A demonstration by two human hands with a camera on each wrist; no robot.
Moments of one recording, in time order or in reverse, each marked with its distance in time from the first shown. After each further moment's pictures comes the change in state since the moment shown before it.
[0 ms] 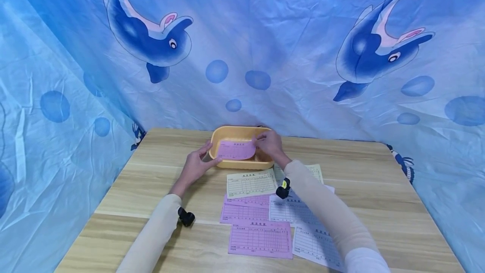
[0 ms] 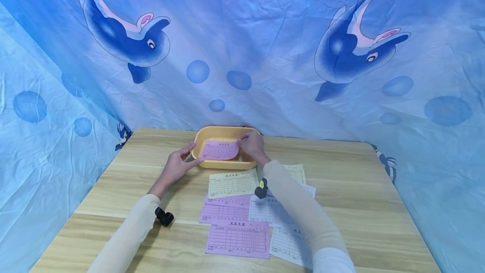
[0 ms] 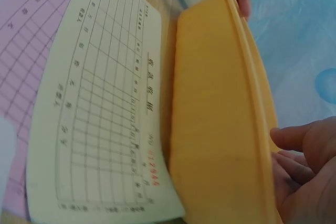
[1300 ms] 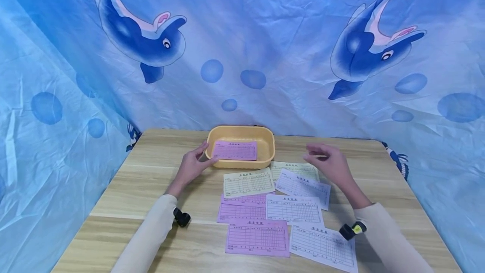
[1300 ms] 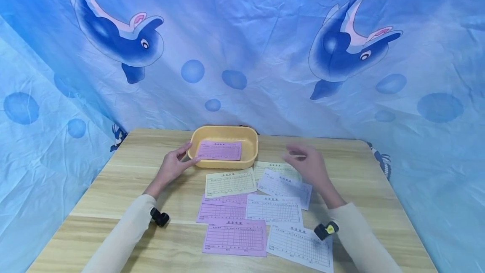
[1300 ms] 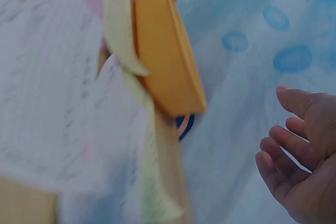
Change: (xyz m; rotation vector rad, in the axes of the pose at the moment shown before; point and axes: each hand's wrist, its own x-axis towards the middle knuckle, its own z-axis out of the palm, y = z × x) left_hand 0.001 0.000 0.001 0.005 -0.008 -0.017; right_hand -0.116 0.071 -0.153 0.006 0.094 -0.191
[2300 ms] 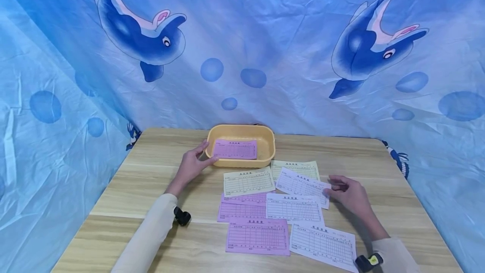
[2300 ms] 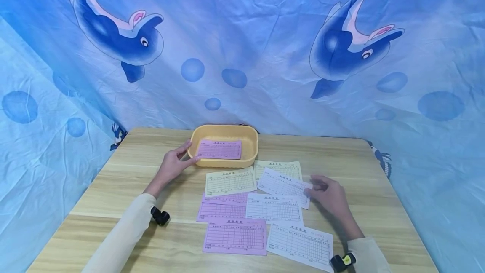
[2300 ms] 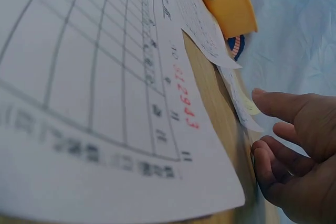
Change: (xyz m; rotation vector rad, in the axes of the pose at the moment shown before) left_hand 0.001 -0.001 -0.001 -0.009 0.000 -0.005; right_hand -0.077 0.086 -0.006 -0.166 -0.082 0.304
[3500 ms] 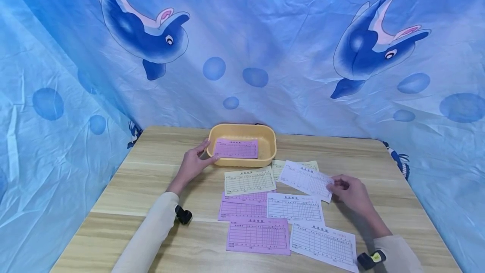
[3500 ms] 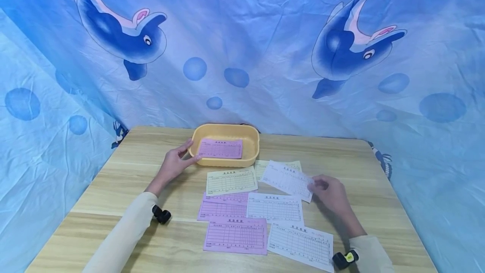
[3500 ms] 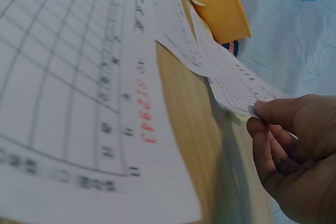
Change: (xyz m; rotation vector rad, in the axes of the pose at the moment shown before) left_hand -0.002 0.000 0.002 0.010 0.008 0.020; right_hand 0.004 -0.004 -0.004 0.045 -0.018 -0.049
